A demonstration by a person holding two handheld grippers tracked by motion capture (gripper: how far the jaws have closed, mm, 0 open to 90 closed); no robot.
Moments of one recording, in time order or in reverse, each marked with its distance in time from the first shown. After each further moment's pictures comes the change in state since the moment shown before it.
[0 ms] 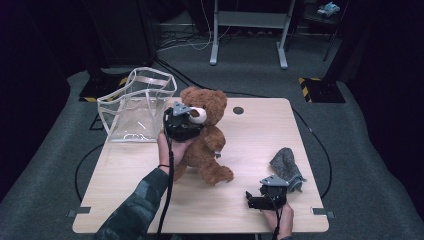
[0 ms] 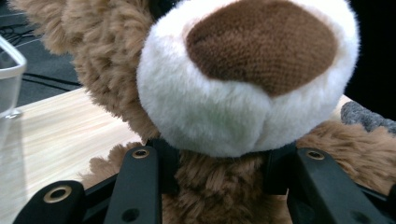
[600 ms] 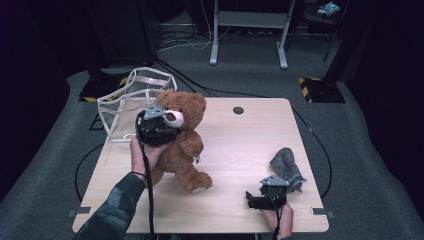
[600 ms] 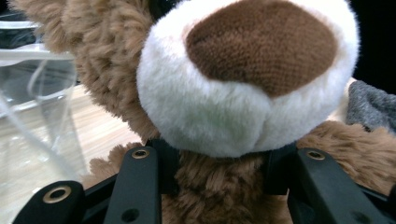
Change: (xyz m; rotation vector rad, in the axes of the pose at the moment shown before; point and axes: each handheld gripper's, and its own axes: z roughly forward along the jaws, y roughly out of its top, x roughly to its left) left arm 0.036 -0.013 -0.059 0.032 0.024 0.020; right arm 0.000 0.000 0.000 0.000 0.006 0.011
